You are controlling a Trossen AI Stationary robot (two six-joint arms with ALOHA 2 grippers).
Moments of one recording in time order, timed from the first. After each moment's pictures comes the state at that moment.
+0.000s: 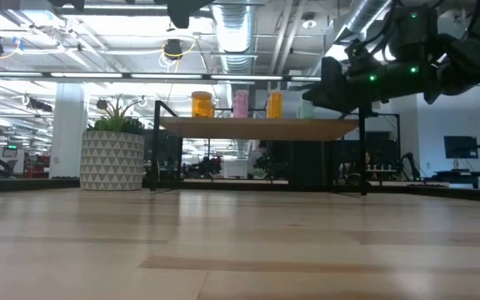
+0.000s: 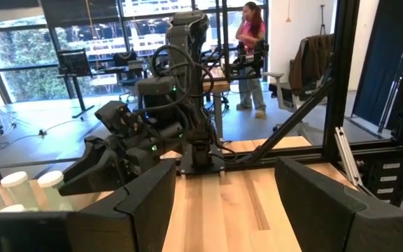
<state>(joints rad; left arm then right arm) -0.09 1.20 0.72 0.51 -0.07 0.08 -0.24 1.39 0.33 1.12 0.50 0.12</state>
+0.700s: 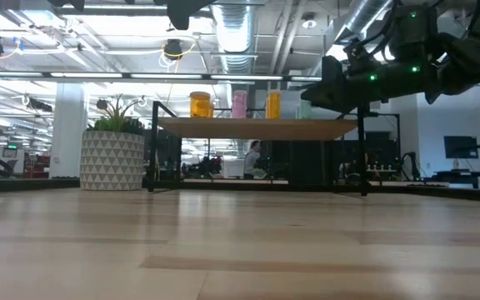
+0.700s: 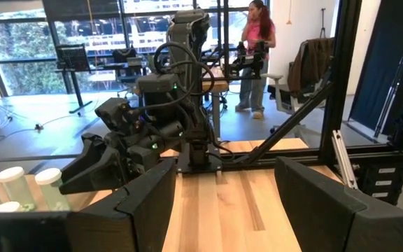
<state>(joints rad) -0.09 1.20 0.72 0.50 -0.07 0.05 -0.23 1.39 0.33 1.11 0.47 0.11</state>
